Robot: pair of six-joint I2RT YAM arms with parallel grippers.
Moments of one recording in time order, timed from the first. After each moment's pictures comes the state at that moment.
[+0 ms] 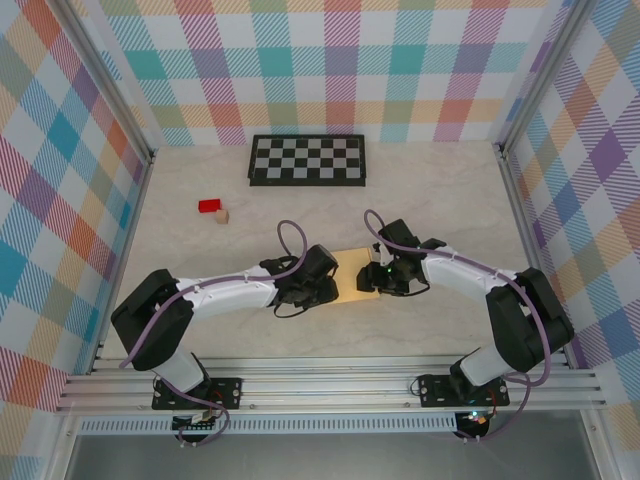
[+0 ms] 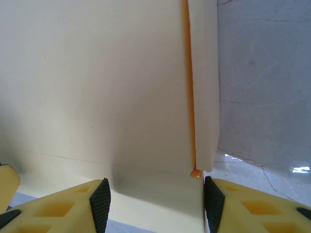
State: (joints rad) left arm -0.92 1.60 0.95 -0.42 -0.02 -1.11; right arm 0.54 1.50 0.83 -0.55 -0.32 0.56
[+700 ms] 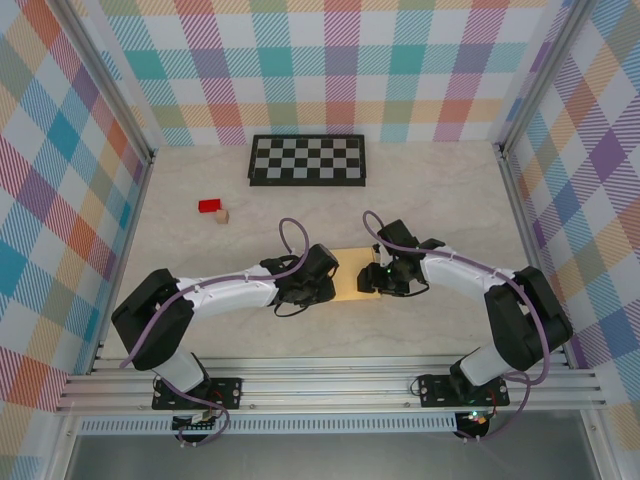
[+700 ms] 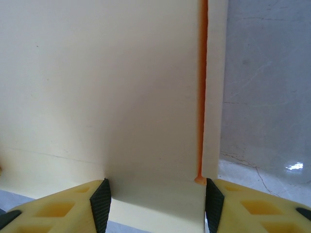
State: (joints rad) left arm -0.92 1.60 0.95 -0.42 -0.07 -1.06; right arm 0.55 1.51 0.83 -0.56 -0.30 0.55
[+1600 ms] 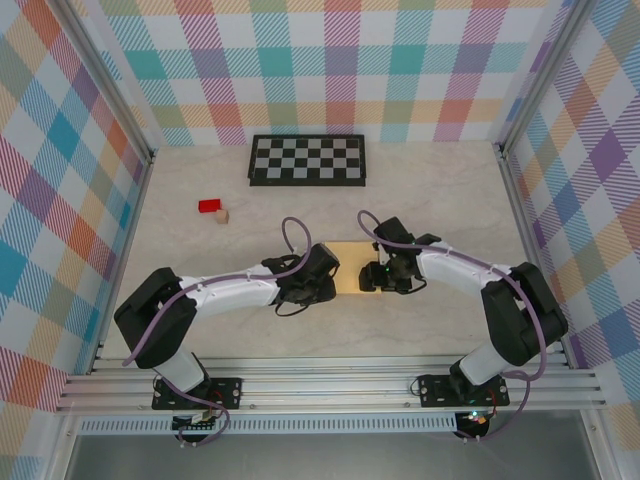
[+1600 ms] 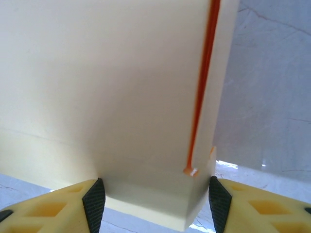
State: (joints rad) left arm -0.91 1.61 0.96 -0.42 -0.07 -1.01; right arm 0.56 1.54 0.89 -0.63 -0.19 0.49
